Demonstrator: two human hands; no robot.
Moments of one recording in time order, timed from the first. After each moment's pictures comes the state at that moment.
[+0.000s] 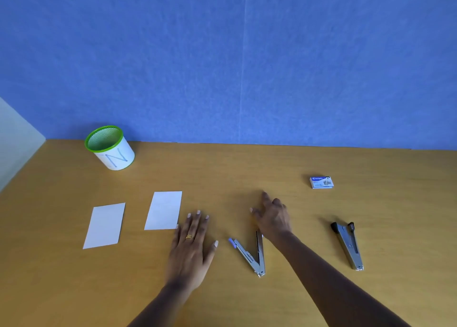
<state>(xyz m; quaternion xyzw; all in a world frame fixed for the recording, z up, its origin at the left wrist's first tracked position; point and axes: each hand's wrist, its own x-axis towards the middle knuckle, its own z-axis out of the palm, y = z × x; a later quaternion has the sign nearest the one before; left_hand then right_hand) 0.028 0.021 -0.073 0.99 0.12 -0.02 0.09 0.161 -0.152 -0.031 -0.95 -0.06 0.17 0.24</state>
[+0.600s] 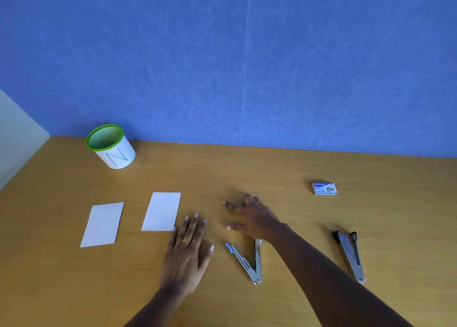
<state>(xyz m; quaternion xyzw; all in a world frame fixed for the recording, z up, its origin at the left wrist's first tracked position) 0.025 0.021 -0.074 0.99 0.12 -0.01 0.09 0.182 -0.132 -0.026 -0.90 -0.34 0.25 0.10</state>
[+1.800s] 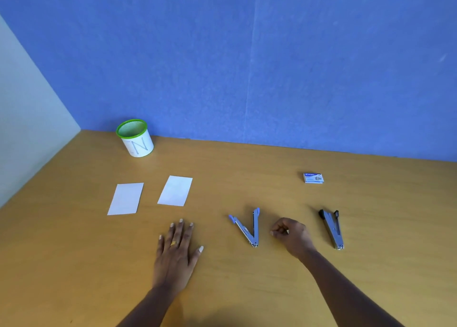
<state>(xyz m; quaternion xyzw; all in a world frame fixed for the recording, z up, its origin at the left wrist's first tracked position) -0.055 0.014 -0.069 0.97 0.22 -0.03 0.09 0.098 -0.234 -0.032 -0.91 -0.08 0.18 0.36</state>
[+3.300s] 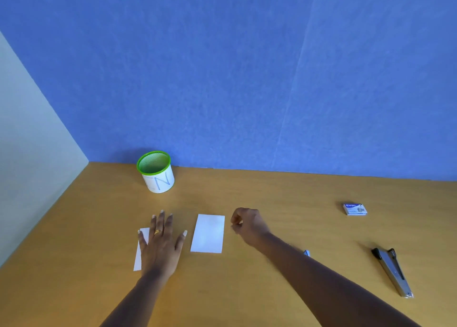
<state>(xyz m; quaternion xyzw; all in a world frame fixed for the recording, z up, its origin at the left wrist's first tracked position) 0.023 0.179 -0.037 0.95 0.27 0.01 0.13 0.134 -0.005 0.014 -0.90 -0.16 0.22 0.35</state>
